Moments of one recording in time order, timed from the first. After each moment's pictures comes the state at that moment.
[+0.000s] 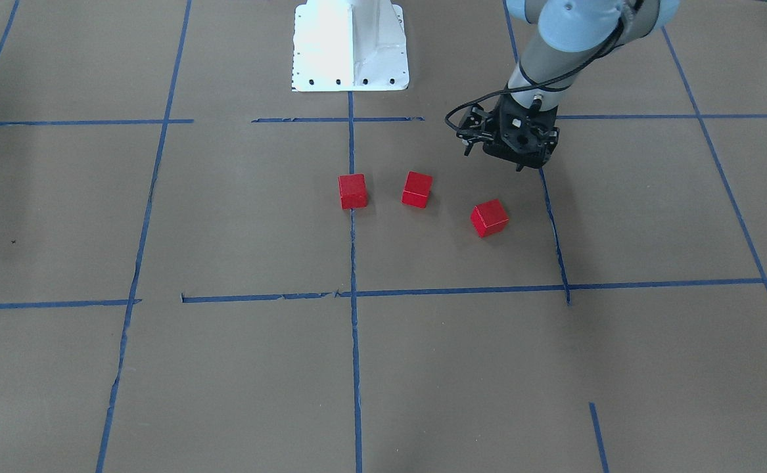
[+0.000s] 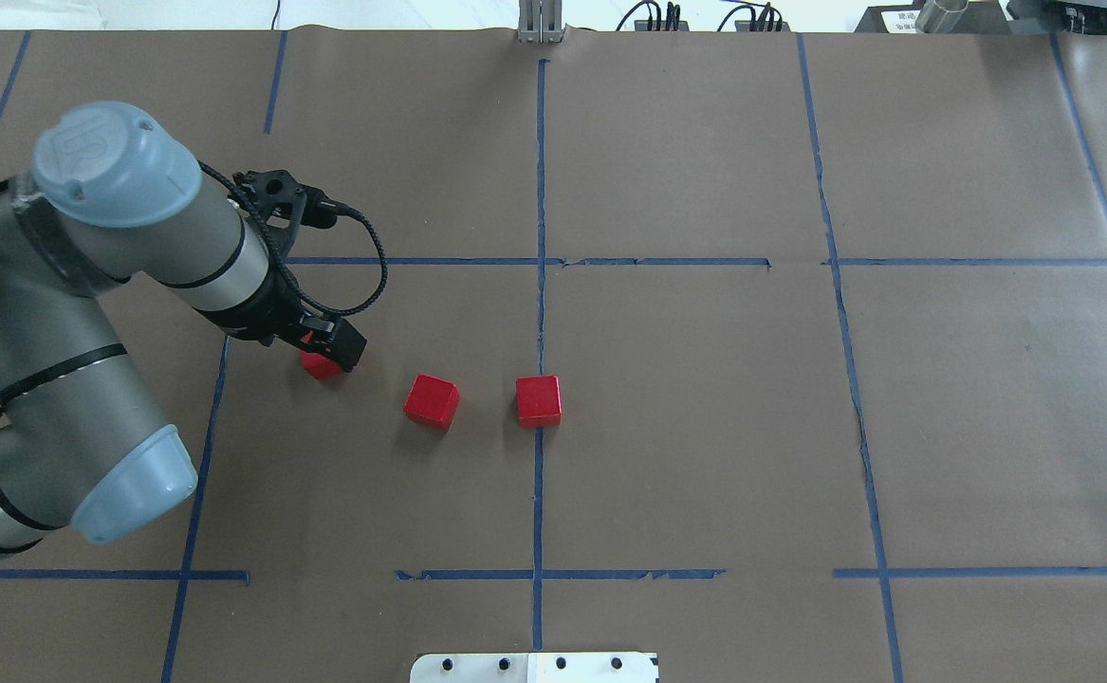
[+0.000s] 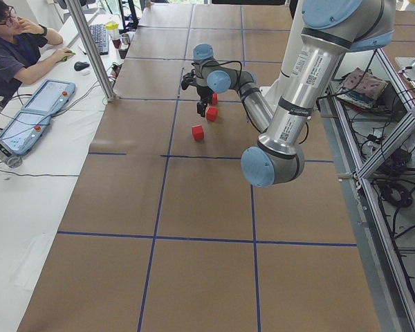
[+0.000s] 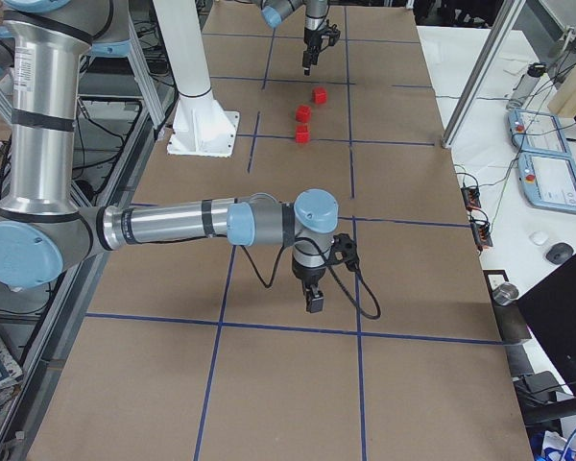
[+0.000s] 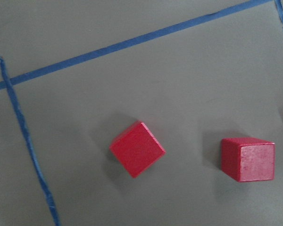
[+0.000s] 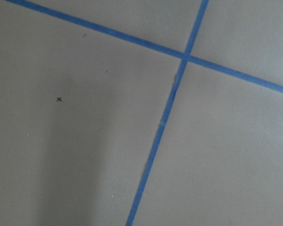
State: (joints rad) left arm -0.67 -2.03 -1.95 -1.47 -2.07 -0.77; right arm 1.54 -1.76 1.86 -1.66 2.28 -0.26
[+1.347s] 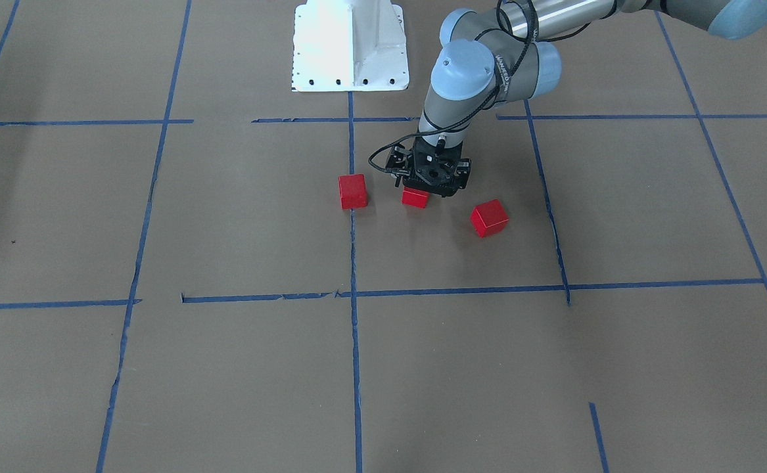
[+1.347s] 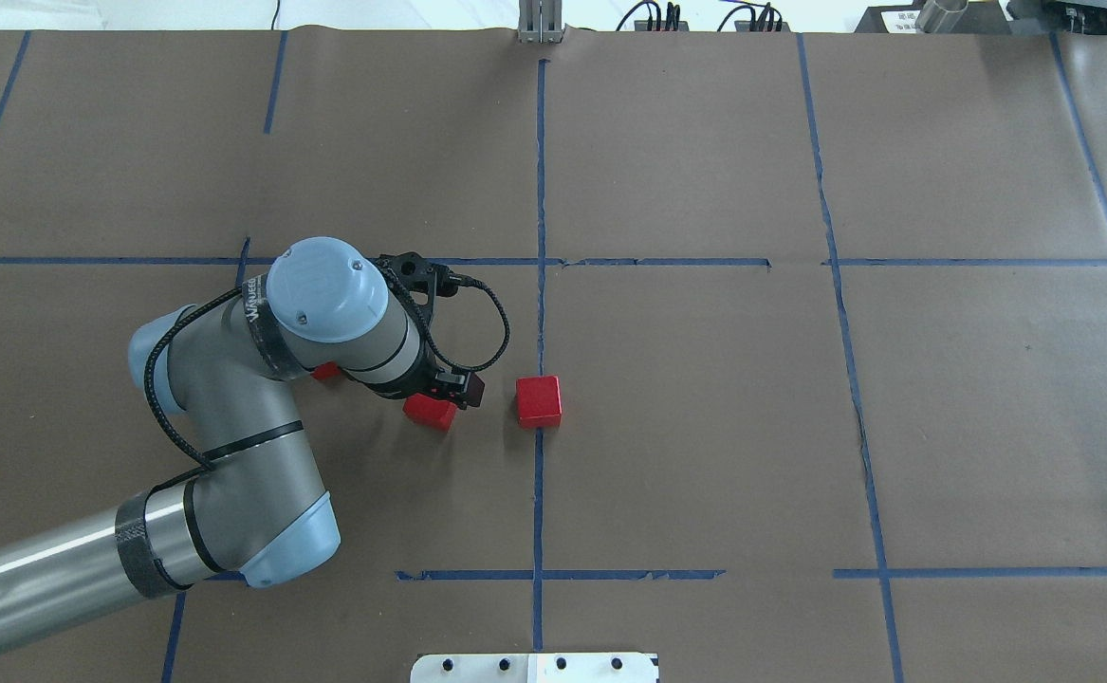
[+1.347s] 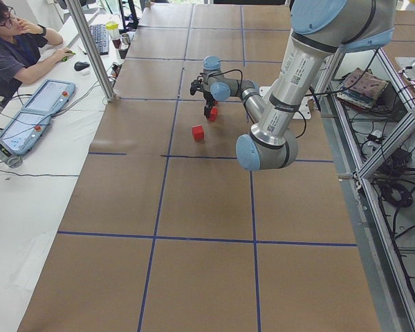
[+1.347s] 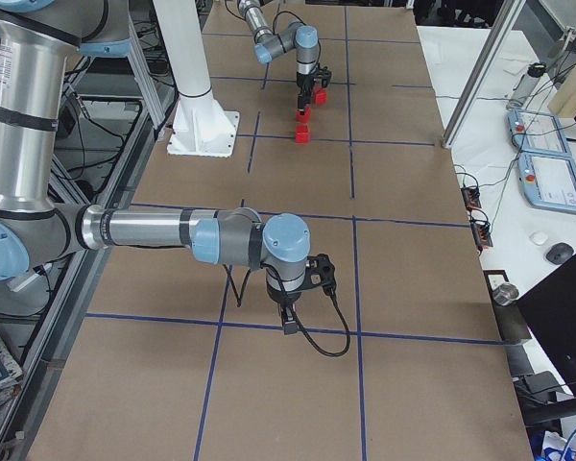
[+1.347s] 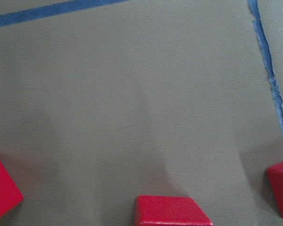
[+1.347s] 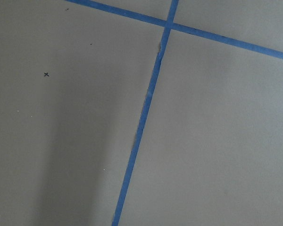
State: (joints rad) left arm -0.50 -2.15 -1.67 -1.73 -1.92 -1.02; right arm 1.59 -1.81 1.85 -1.66 2.31 -0.30
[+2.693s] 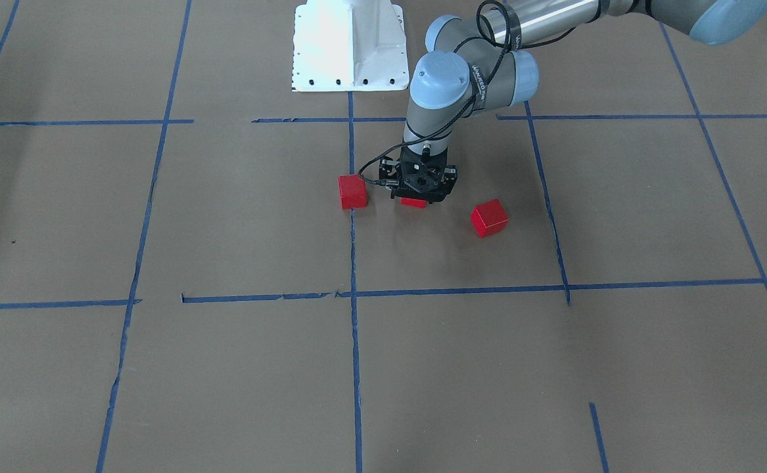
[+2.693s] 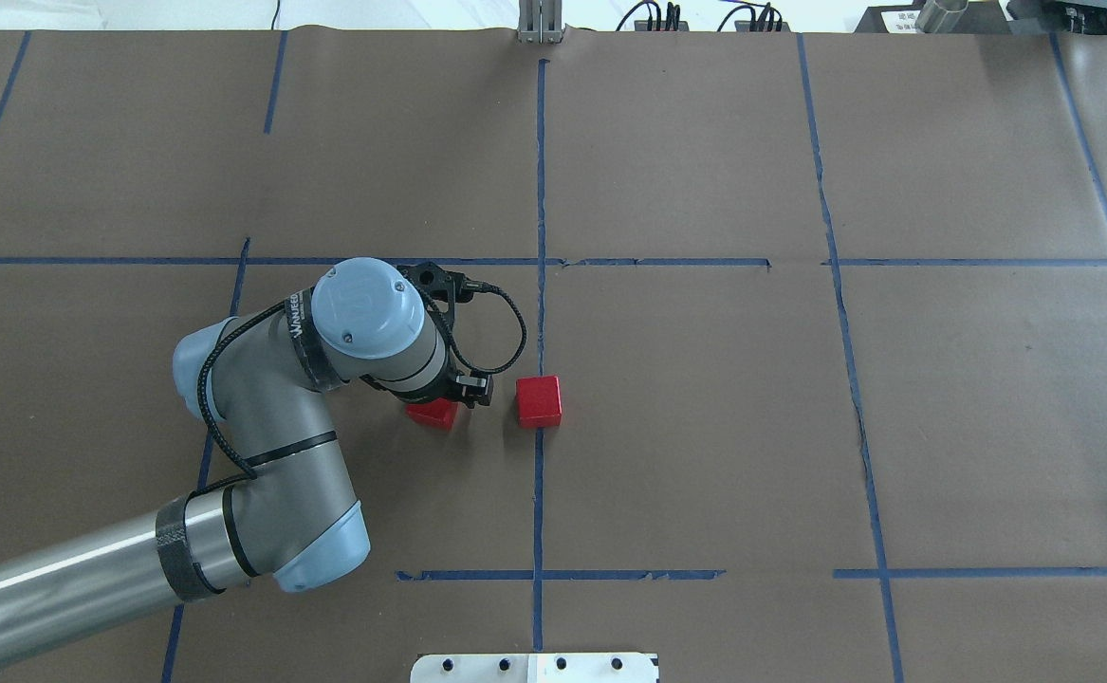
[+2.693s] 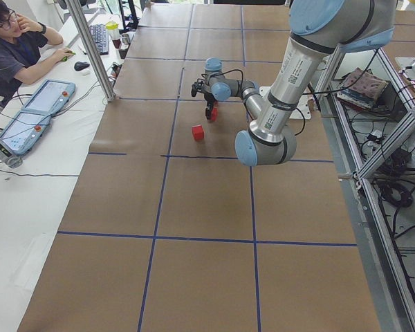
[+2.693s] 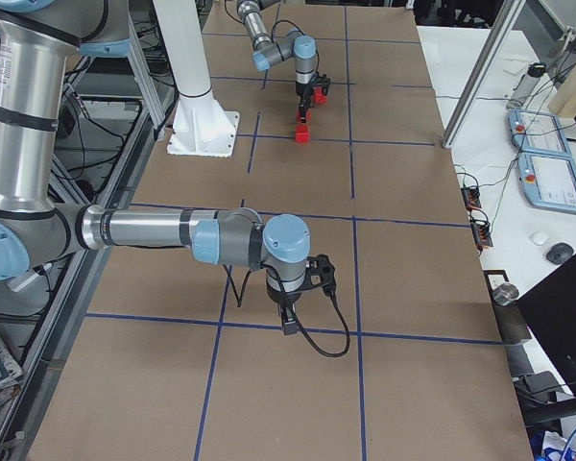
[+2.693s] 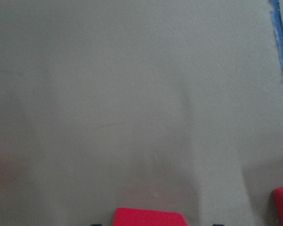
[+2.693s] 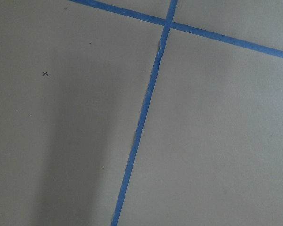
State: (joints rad) left arm -0.48 -2.19 -1.60 -1.73 -1.85 -1.09; right arm 1.59 -1.81 1.85 -1.66 2.31 -0.30
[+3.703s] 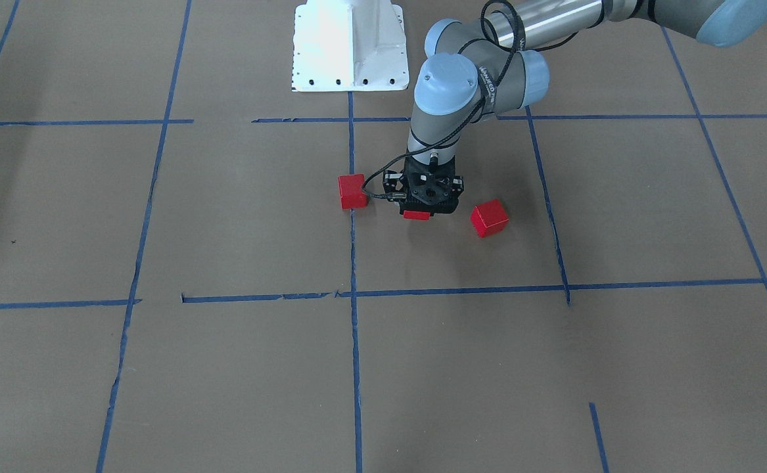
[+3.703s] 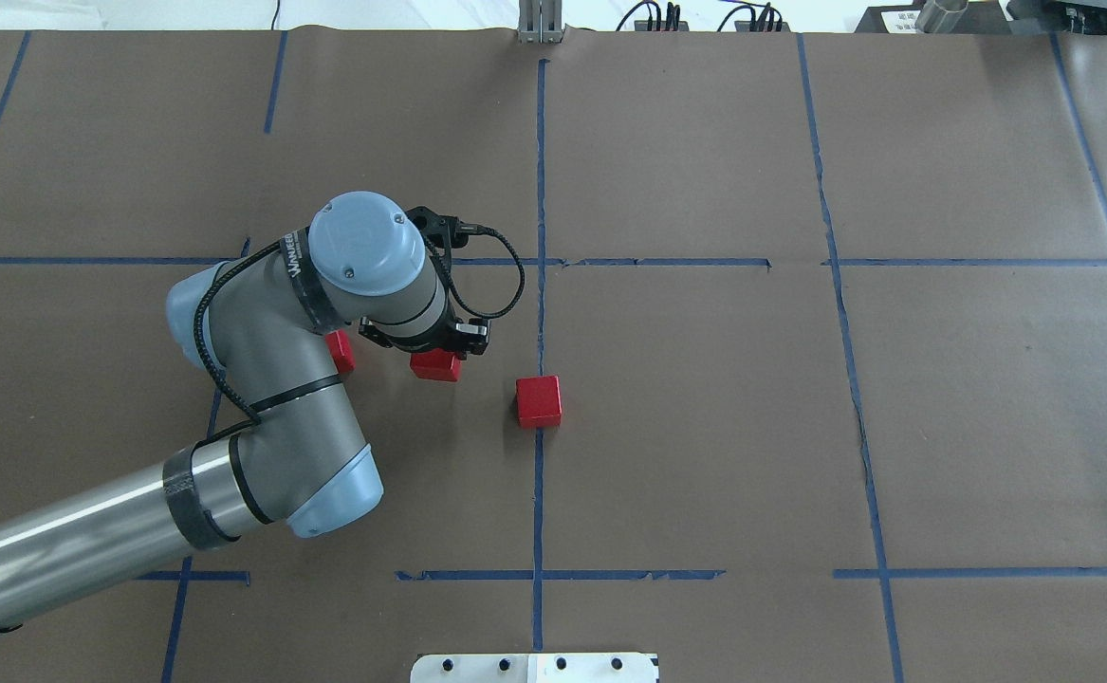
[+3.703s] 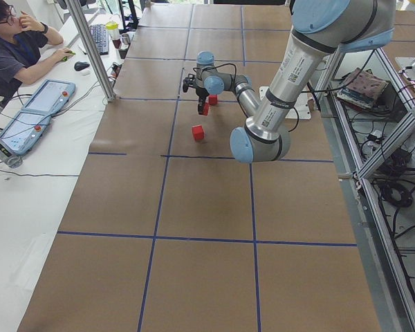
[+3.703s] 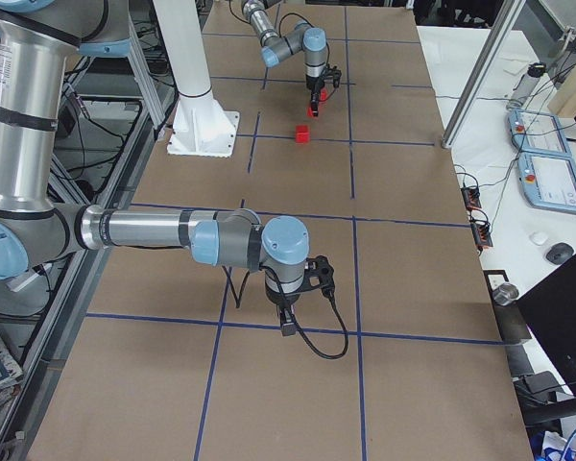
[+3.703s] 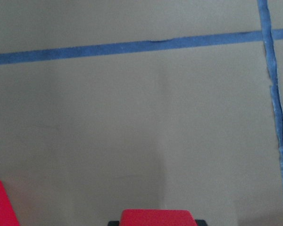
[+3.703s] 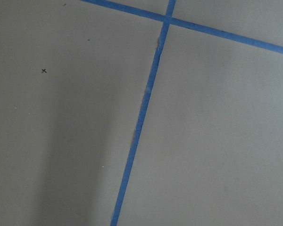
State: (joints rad) left arm -0.55 -2.27 -1.56 -1.66 -1.87 -1.10; right arm 1.59 -1.81 1.85 -1.66 2.31 -0.30
